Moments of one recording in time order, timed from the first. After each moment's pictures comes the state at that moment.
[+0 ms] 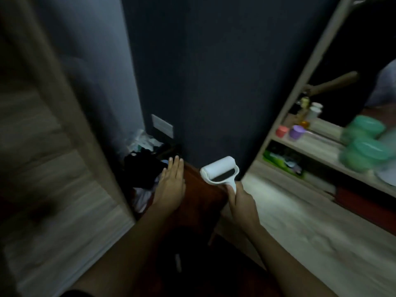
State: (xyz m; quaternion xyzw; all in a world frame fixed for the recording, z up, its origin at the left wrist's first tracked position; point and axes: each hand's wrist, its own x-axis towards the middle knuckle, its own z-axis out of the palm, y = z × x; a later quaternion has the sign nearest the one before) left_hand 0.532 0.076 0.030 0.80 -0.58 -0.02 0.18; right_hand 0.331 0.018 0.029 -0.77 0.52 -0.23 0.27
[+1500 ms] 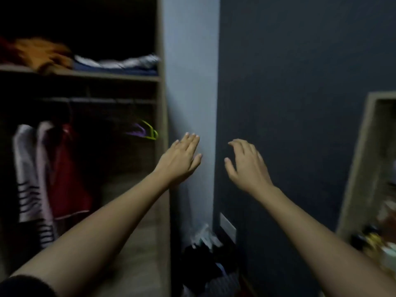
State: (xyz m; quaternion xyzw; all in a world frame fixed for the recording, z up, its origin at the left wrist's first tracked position) left_hand 0.540 0.128 0.382 0.80 -0.49 0.31 0.14; right_hand 0.403 -0.016 0.373 -0.89 0.12 -0.44 0.01
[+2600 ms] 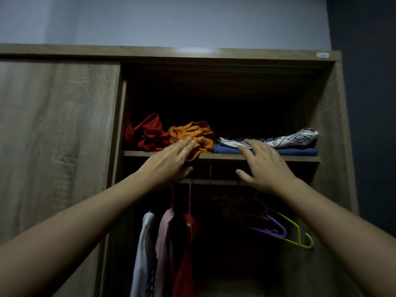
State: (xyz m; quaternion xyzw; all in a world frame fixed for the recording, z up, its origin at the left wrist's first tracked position) left_hand 0.874 0.454 0.581 0.79 -0.36 0.49 -0.02; right_hand 0.821 0.205 0.581 -0.87 -0.04 -0.46 -0.15
